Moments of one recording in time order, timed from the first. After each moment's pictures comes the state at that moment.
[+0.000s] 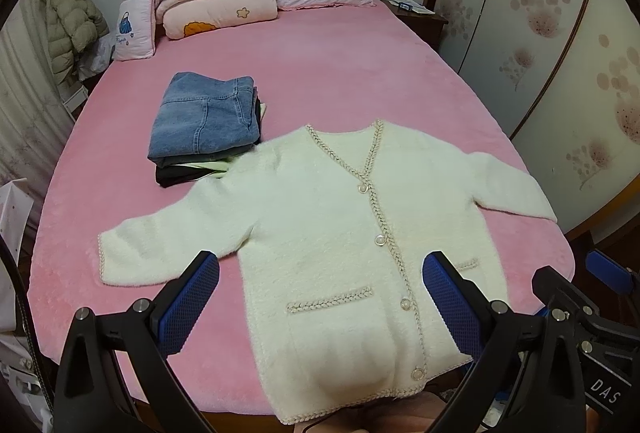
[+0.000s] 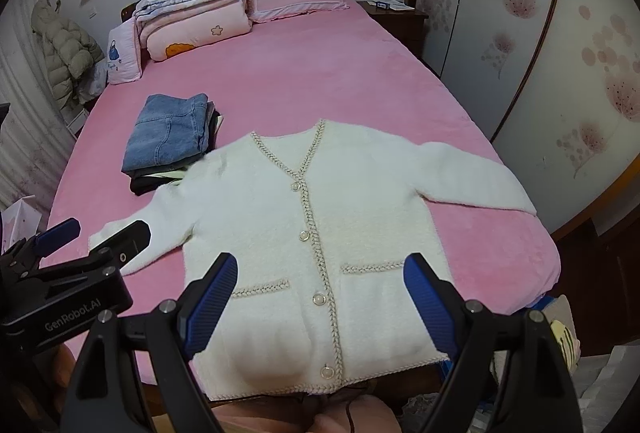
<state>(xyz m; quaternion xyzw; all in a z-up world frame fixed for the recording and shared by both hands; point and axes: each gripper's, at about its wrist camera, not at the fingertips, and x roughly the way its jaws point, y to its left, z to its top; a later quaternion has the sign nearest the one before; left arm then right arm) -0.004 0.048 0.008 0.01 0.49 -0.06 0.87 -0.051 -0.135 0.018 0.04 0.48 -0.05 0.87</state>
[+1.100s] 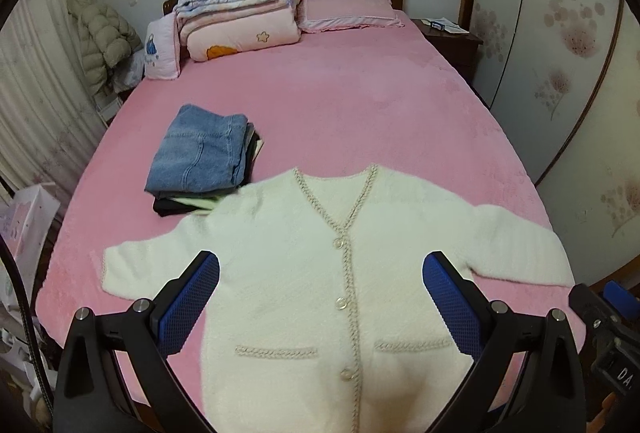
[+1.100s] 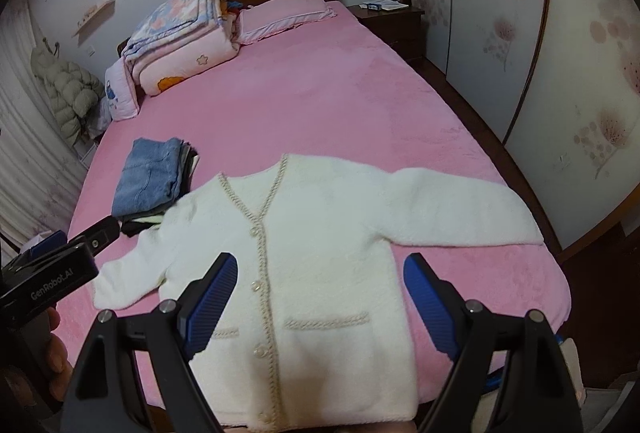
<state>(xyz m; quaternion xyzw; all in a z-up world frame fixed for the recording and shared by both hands) 0.074 -0.117 0.022 0.03 0.45 0.04 0.89 0.022 -0.326 0.009 0.11 0.46 -0.02 0.88</state>
